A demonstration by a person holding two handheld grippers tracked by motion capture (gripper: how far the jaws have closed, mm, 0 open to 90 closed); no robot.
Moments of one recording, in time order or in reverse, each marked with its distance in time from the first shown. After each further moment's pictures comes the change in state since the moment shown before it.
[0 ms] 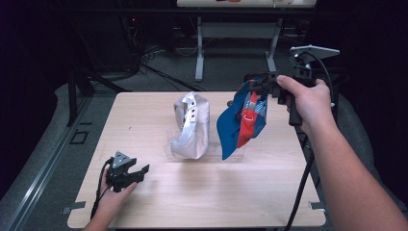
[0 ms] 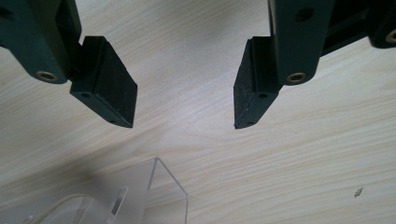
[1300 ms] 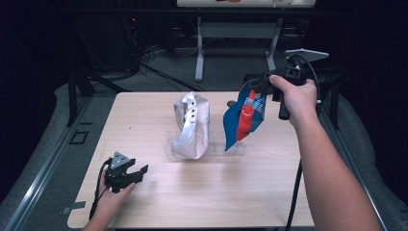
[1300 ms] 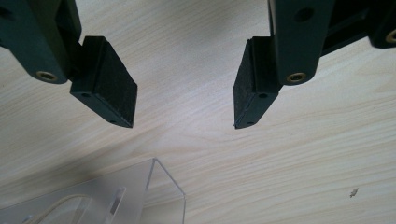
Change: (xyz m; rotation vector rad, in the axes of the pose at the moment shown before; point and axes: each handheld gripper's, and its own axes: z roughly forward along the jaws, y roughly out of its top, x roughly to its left) left arm 0.002 -0.001 -0.002 -0.002 0.002 -0.001; right arm -0.031 0.025 0.031 -0.048 -0.086 0.042
